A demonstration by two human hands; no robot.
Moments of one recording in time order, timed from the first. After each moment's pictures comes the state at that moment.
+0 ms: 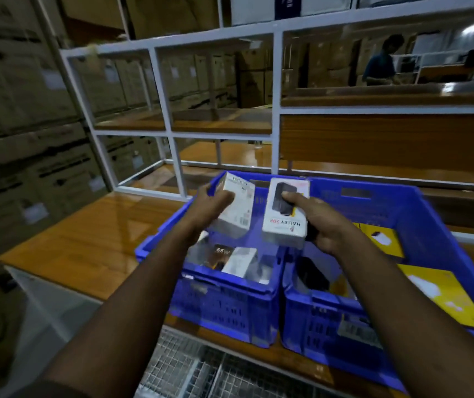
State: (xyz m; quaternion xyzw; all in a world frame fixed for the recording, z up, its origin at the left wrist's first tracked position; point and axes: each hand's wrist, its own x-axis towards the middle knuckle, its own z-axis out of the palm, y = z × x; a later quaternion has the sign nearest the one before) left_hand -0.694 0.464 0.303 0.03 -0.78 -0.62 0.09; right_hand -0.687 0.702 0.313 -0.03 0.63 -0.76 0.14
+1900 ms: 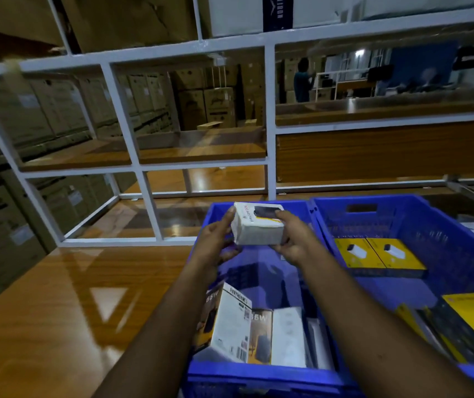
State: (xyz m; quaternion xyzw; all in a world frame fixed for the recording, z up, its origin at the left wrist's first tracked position) left_hand -0.818 0.395 0.282 0.03 -0.63 -0.78 -0.07; right_hand -0.818 0.568 0.291 0.15 0.50 -0.85 0.06
